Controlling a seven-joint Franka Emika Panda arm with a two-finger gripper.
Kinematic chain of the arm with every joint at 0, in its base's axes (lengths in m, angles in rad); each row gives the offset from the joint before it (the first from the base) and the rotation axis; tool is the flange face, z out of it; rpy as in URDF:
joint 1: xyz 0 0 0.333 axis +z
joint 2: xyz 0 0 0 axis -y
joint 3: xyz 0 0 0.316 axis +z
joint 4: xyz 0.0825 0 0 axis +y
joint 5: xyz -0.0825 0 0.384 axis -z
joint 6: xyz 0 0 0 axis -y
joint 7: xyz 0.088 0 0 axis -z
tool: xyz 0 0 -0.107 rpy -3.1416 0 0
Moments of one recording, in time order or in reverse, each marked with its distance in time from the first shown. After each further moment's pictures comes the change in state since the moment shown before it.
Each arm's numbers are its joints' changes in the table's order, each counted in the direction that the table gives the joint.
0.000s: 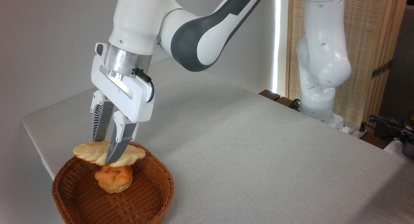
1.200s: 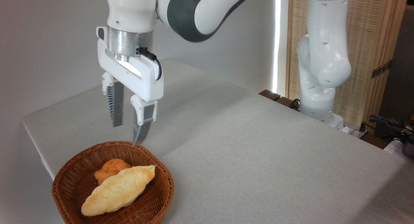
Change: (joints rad) arm -0.006 0.069 -0.011 -0.087 -0.076 -0.383 -0.088
